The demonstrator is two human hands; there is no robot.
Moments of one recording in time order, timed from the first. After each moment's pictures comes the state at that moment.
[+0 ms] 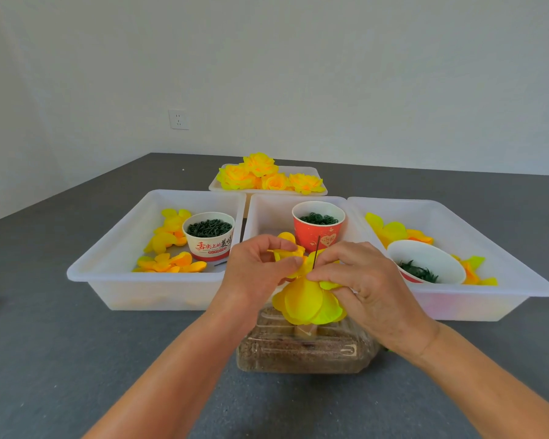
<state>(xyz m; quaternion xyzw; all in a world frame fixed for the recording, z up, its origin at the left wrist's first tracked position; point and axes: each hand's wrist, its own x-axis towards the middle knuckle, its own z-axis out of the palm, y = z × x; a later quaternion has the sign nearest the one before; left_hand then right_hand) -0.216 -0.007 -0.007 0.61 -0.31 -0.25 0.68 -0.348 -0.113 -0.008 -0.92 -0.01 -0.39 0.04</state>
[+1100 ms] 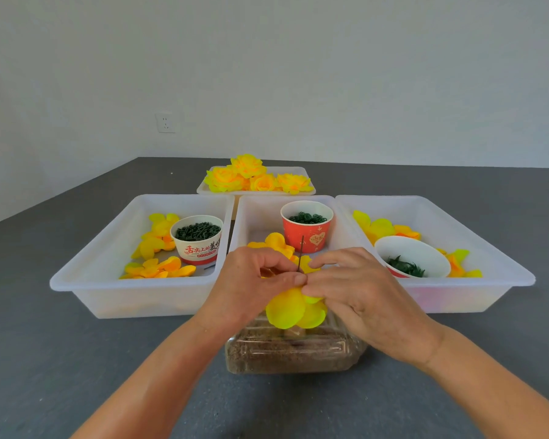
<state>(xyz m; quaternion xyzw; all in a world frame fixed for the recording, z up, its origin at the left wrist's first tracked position) -0.216 -0.003 -0.011 0.66 -0.51 -0.13 0.53 -0.365 -0.117 -0.011 -0.93 -0.05 -0.36 0.02</state>
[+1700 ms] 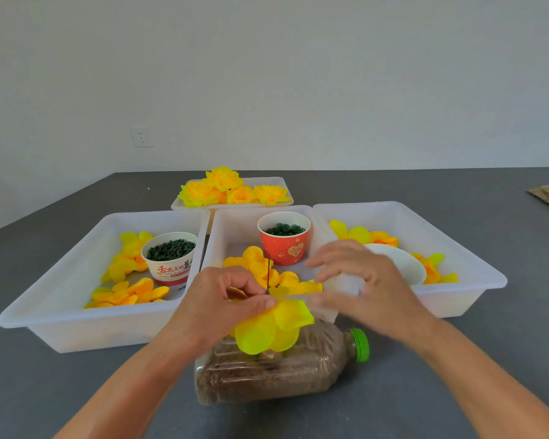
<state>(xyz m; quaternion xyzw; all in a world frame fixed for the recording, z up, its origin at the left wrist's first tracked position) -0.209 -0.008 -0.011 0.65 -0.52 -0.17 0.52 -0.375 -0.156 -0.009 -0.88 0.05 -0.39 0.28</state>
